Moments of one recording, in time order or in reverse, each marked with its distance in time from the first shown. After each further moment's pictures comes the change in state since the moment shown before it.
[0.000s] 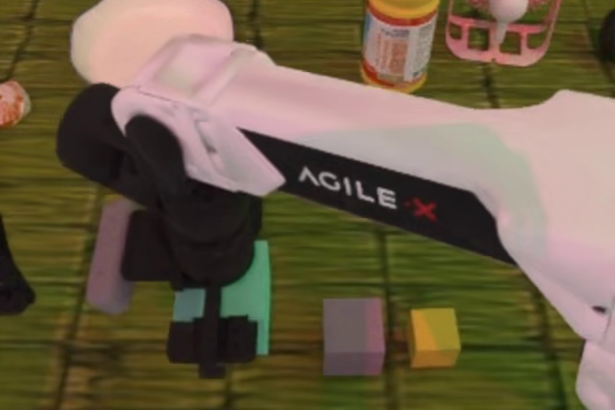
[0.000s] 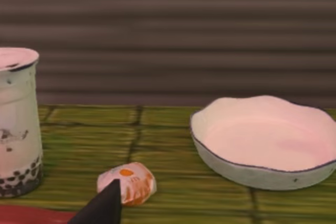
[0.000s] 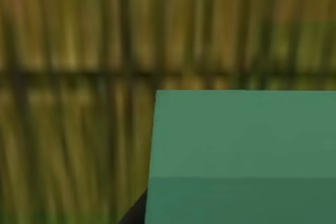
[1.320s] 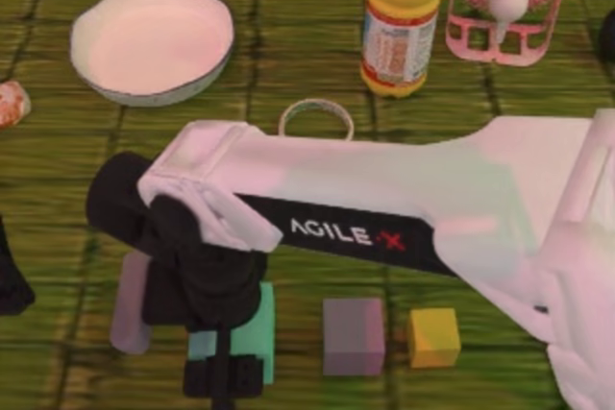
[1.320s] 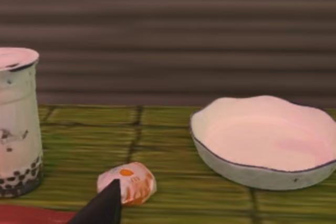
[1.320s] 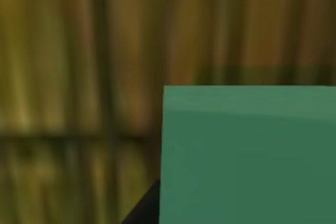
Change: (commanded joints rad) left arm 0.000 0.000 0.000 0.000 0.000 0.000; right arm 0.003 0.028 -0.219 0.243 0.001 0.003
